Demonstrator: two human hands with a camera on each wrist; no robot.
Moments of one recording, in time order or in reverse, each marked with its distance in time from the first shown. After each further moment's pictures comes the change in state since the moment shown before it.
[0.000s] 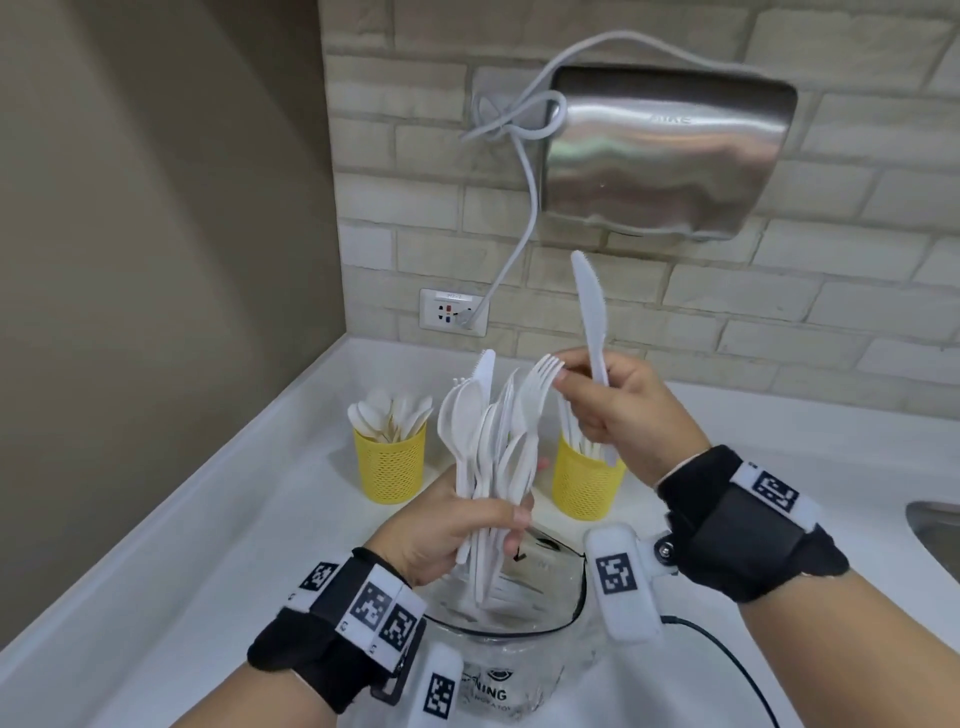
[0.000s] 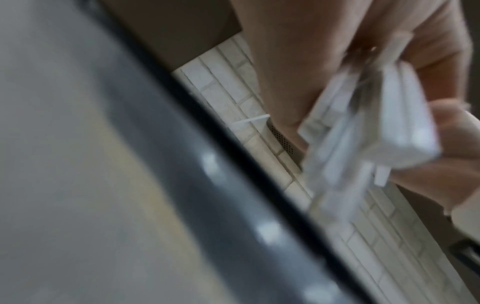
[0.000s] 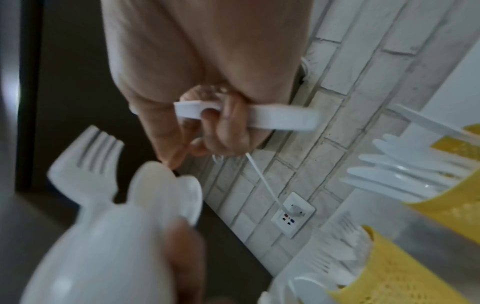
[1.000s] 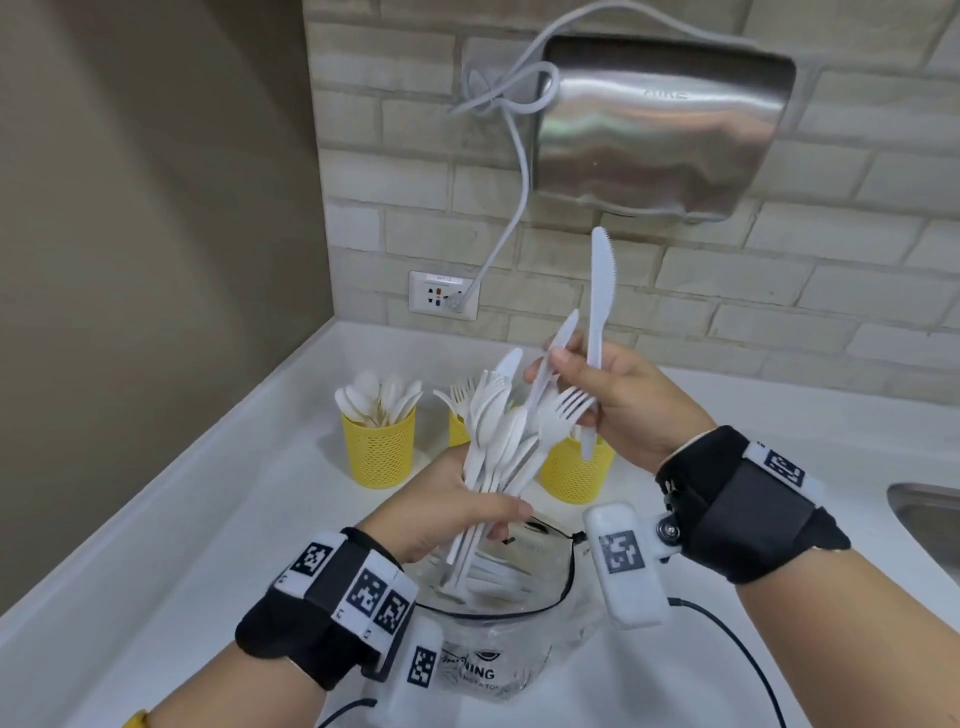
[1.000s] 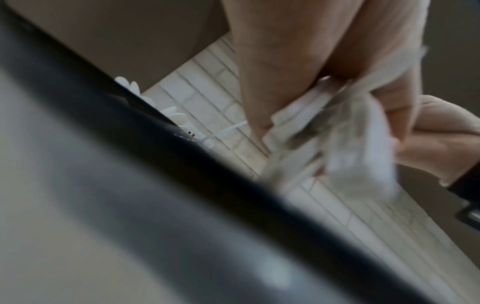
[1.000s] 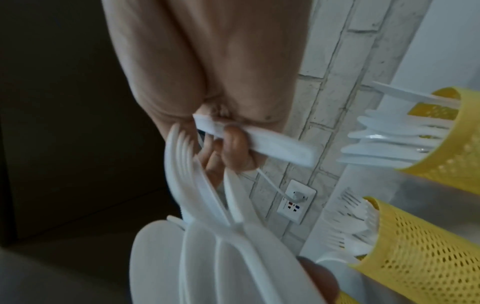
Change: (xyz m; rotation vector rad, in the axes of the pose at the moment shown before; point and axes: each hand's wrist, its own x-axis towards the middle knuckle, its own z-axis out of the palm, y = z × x) left_hand 0.004 0.002 0.002 0.335 0.112 -0.102; right_hand 0.003 0.005 -0.010 0.098 -0.161 0.125
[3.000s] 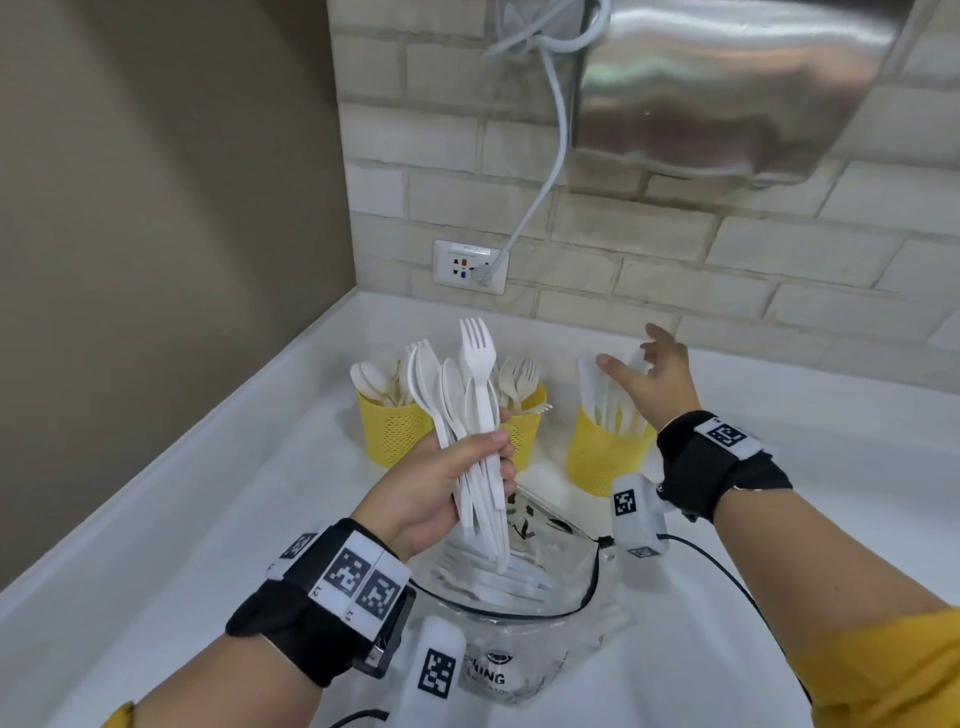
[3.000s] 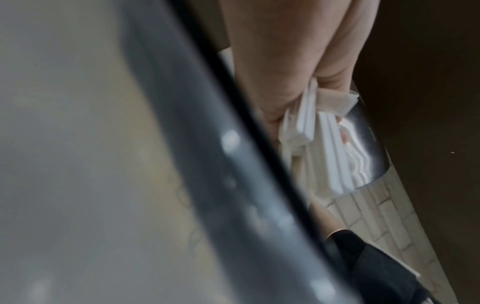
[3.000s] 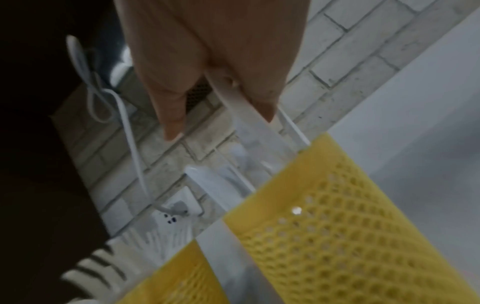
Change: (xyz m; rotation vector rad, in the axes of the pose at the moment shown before) left_hand 0.014 -0.014 -0.010 -0.614 0.204 -0.028; right_hand 0.078 0.097 -0.072 -0.548 0.522 0.046
